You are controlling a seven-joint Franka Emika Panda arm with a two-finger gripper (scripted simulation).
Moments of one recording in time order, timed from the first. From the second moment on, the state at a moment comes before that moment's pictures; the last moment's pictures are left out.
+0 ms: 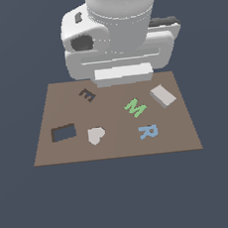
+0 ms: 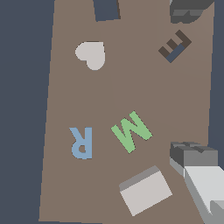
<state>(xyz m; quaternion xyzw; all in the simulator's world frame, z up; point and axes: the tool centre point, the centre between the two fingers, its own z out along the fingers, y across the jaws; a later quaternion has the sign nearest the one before) -0.010 0.020 0.160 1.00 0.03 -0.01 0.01</state>
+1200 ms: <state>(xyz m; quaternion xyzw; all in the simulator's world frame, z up) -0.031 0.166 0.055 0.97 0.26 0.00 0.00</state>
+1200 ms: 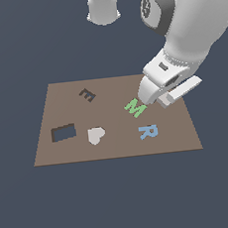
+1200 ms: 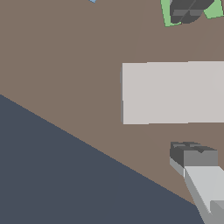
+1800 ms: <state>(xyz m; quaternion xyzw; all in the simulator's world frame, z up) -0.033 0.173 0.046 0.96 0.27 0.00 0.00</state>
